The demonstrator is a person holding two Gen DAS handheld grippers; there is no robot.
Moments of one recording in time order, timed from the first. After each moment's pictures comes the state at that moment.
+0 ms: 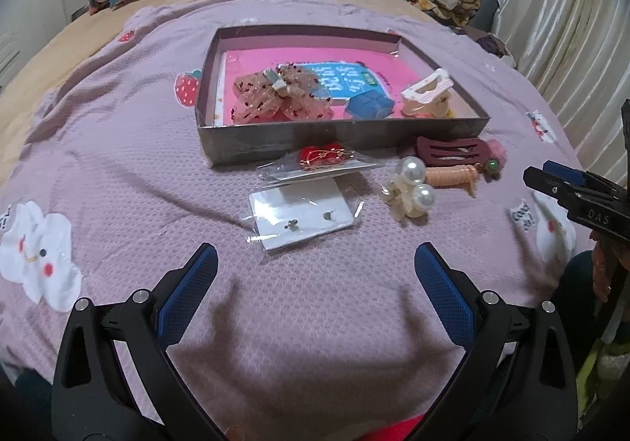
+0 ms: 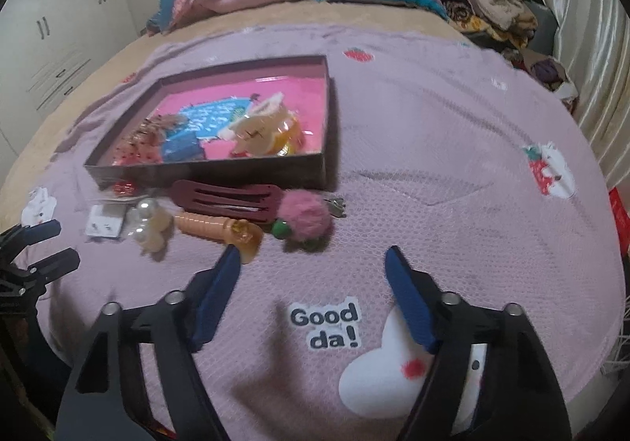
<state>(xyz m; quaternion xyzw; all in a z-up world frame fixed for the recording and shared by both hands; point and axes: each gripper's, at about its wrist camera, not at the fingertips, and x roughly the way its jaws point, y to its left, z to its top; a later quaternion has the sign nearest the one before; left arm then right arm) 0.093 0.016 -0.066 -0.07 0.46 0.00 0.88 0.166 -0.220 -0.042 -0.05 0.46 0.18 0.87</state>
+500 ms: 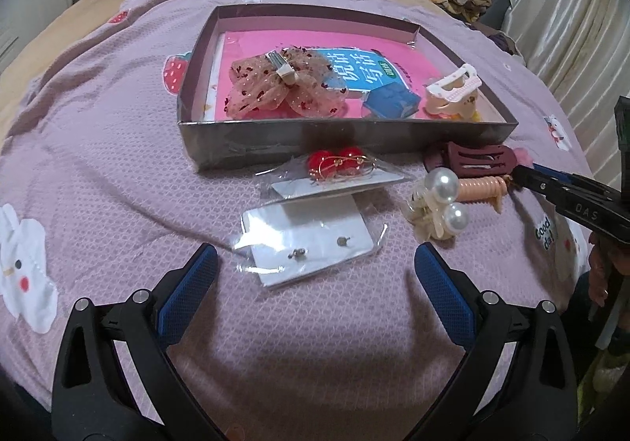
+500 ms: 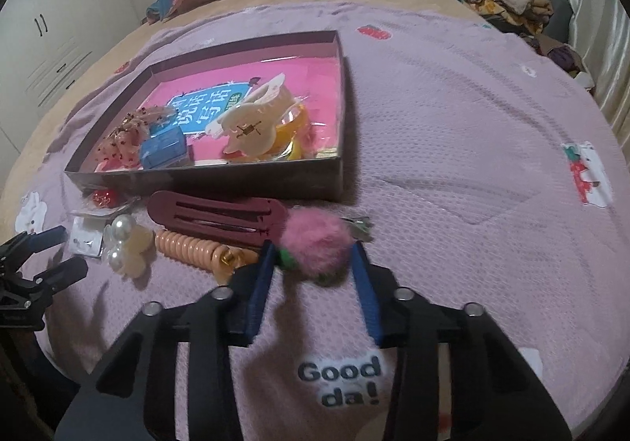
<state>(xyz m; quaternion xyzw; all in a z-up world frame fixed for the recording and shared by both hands) 0.120 0.022 -0.086 -0.09 0.48 0.00 0.87 0.208 -0.198 -0.068 -0.05 0.49 0.20 0.85</state>
